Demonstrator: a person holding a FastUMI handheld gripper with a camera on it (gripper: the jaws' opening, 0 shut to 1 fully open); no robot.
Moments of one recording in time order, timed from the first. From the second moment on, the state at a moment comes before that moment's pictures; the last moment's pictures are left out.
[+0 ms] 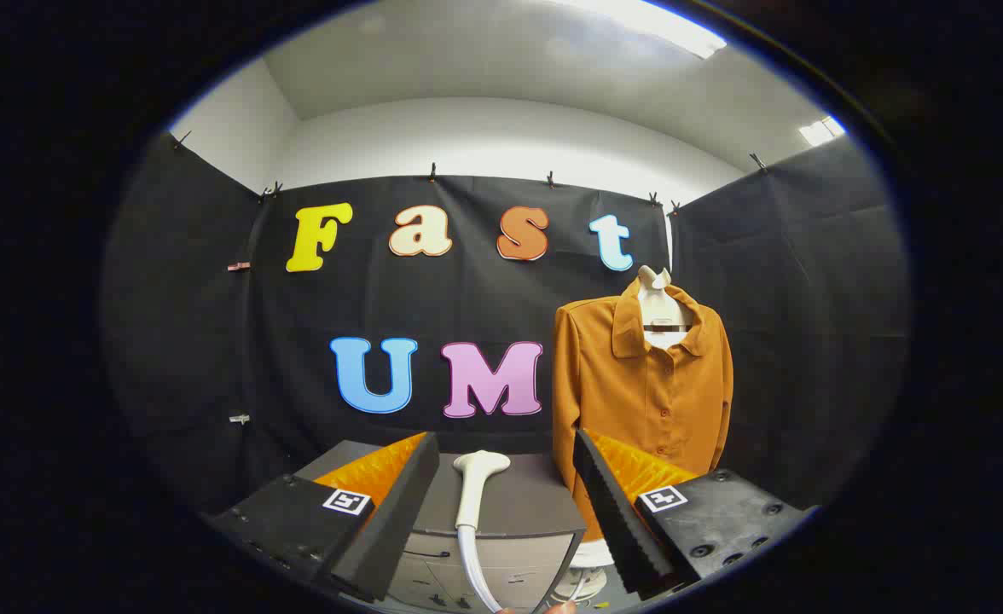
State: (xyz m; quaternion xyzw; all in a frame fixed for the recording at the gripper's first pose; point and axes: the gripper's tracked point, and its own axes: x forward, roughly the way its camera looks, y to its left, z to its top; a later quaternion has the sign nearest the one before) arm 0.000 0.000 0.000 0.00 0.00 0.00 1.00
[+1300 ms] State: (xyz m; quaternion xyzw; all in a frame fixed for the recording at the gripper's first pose) arm 0.016 0.041 -0.043 0.01 0.07 0.05 1.00
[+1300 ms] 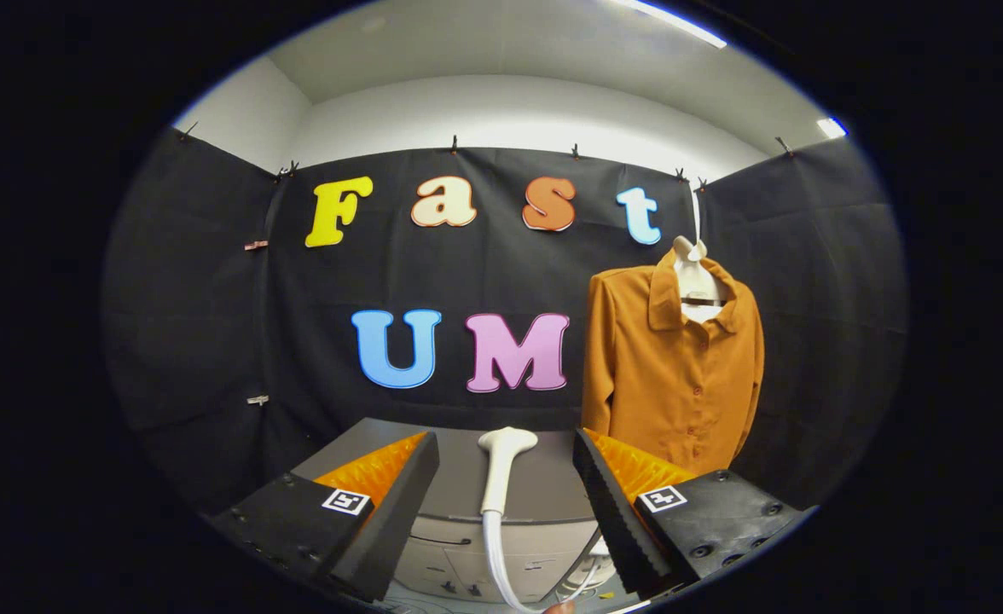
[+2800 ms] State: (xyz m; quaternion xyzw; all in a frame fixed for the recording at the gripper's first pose) arm 0.172 0.063 -0.285 0.01 0.30 0.02 0.95
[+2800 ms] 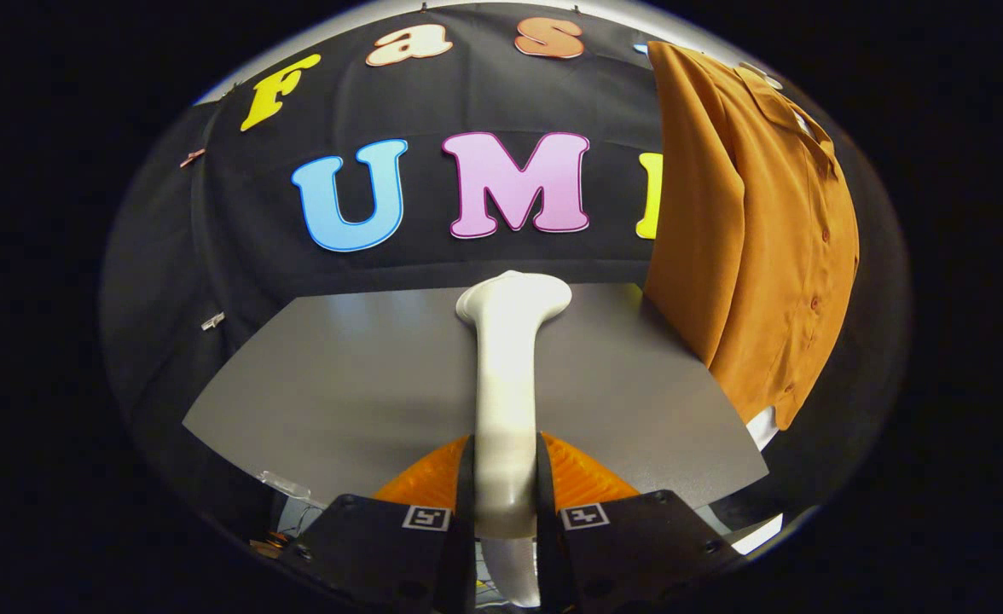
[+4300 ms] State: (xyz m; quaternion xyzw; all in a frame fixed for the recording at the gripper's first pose) arm 0.045 -0.055 -0.016 -0.03 -0.04 -0.05 1.00
